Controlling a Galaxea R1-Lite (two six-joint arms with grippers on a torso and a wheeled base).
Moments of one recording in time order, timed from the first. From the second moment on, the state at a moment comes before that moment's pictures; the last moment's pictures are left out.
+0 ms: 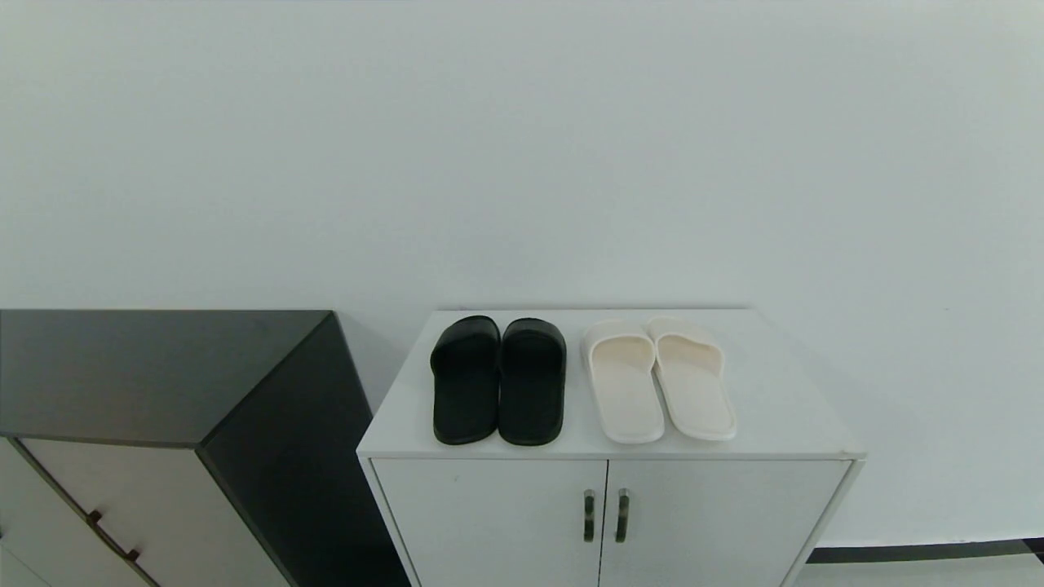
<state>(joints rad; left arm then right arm) 0.00 0.00 0.00 0.00 0.01 0.00 0.00 0.00 -0.01 -0.01 0.01 0.04</state>
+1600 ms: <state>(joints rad) 0.00 0.00 0.00 0.00 0.01 -0.02 0.76 1.47 -0.85 -0.34 -0.38 0.38</state>
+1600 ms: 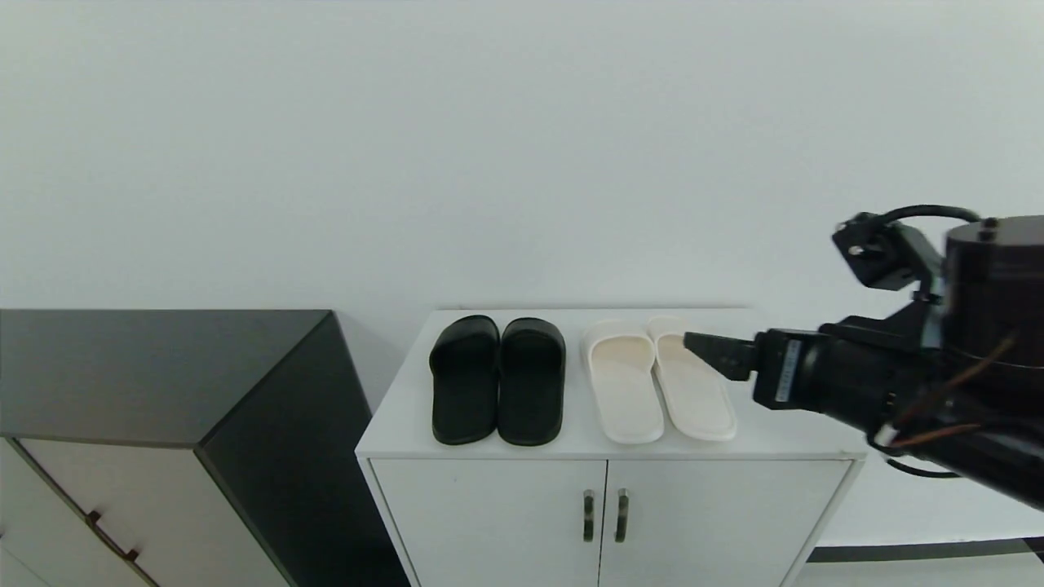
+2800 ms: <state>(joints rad) 0.00 0.00 0.00 0.00 0.01 -0.01 0.70 2.04 -1.09 -0.56 -0.59 0.33</state>
